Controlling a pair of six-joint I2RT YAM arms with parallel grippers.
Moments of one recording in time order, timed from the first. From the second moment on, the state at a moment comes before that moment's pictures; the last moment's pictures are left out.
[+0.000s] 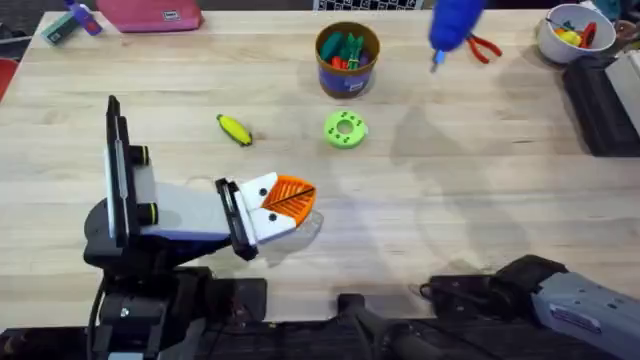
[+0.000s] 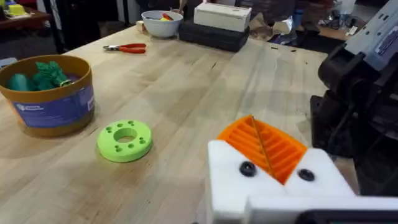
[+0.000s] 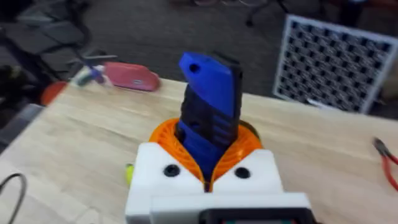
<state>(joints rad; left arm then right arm) -0.01 0.01 0.01 -0.13 1.18 0.03 0.41 1.11 1.50 -0.68 0.00 0.18</state>
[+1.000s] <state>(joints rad) -0.01 0.01 0.01 -0.13 1.18 0.03 0.68 1.13 1.07 0.29 -0.63 0.27</state>
